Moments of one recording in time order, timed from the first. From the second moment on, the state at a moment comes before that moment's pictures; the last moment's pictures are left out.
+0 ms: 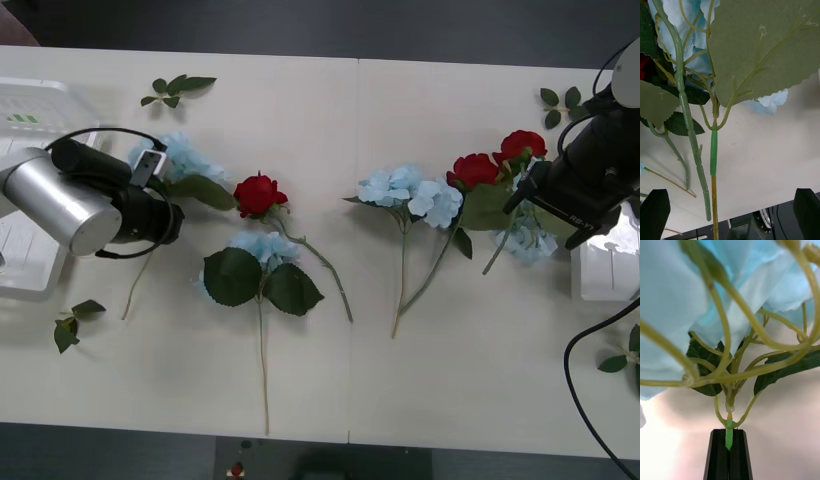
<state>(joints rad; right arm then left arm) -0.73 -0.55 -0.09 -1.29 -0.63 1.92 0.89 -0.72 0.94 -0.85 -1.40 0.83 0.81 -1.17</state>
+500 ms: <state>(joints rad) -0.72 -0.55 -0.05 -1.29 -0.63 1.91 0.89 -0.74 1.18 -0.56 -1.30 0.83 0.81 -1.17</state>
